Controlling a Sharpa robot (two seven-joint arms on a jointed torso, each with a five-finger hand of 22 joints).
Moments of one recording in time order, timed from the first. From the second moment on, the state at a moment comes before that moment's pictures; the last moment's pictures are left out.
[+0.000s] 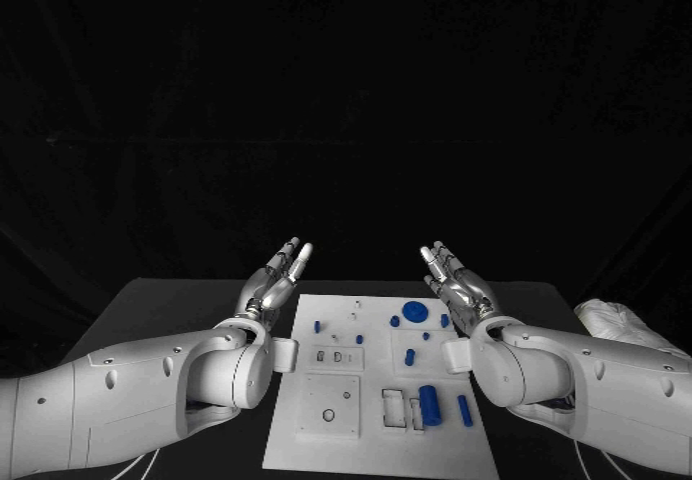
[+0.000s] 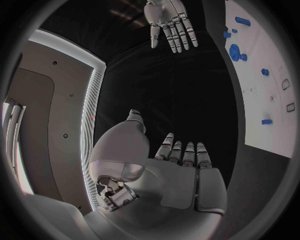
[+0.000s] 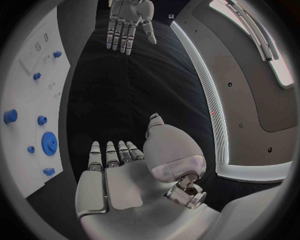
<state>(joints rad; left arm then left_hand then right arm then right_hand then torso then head) 1.19 -0.77 -0.22 1.57 0.15 -0.63 0.64 0.99 0.07 -0.20 0.28 0.05 0.22 -0.08 0.02 0.03 0.01 -0.12 0.00 0.00 0.00 -0.03 0.00 0.00 0.11 0.00 -0.03 0.00 0.00 1.12 -0.81 -0.14 1.58 0.07 -0.56 0.50 1.06 0.24 -0.27 0.27 0.26 0.03 -0.08 0.00 0.01 0.00 -0.09 0.00 0.00 0.00 -0.03 0.00 0.00 0.16 0.00 0.10 0.00 0.00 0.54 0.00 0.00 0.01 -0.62</state>
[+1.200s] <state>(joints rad) 1.20 -0.86 -0.23 1.66 0.15 -0.26 0.54 1.32 0.16 -0.18 0.29 0.39 0.51 0.11 0.09 0.06 0.16 0.06 0.12 0.04 0.17 0.20 0.15 0.04 0.17 0.17 0.29 0.12 0.08 1.39 -0.97 -0.20 1.65 -0.44 -0.17 0.27 1.42 0.16 0.00 0.03 0.47 0.55 0.09 0.50 0.27 0.55 0.11 0.65 0.35 1.14 0.05 1.16 0.80 0.10 1.16 0.15 1.14 0.94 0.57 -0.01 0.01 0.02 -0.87</state>
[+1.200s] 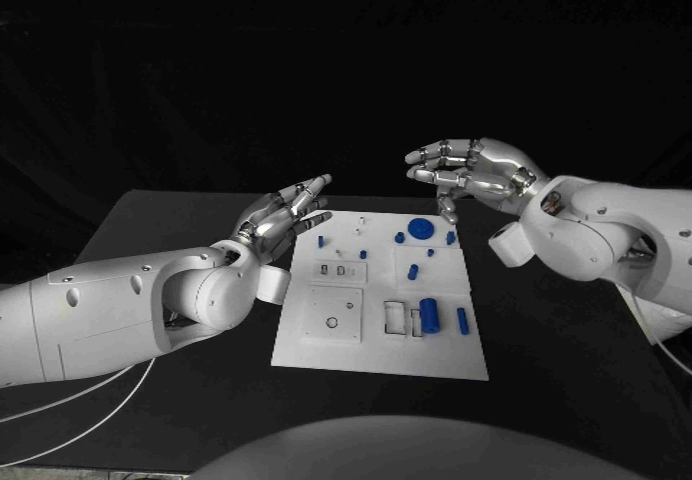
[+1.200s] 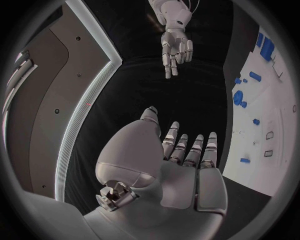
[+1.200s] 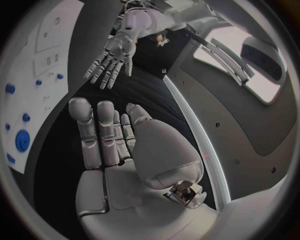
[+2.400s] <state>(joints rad) 1.21 -0.93 -0.23 1.76 0.08 -0.23 0.50 1.38 0.17 -0.18 0.29 0.44 0.57 0.13 0.12 0.06 0.19 0.09 0.18 0.04 0.24 0.22 0.24 0.05 0.16 0.22 0.29 0.16 0.09 1.38 -0.79 -0.21 1.44 -1.64 -0.19 -0.04 1.36 -0.10 0.24 0.13 0.19 0.88 0.09 0.25 0.18 0.90 0.05 0.62 0.32 1.45 -0.03 1.49 1.23 0.03 1.47 0.09 1.54 1.31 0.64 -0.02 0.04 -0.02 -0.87</state>
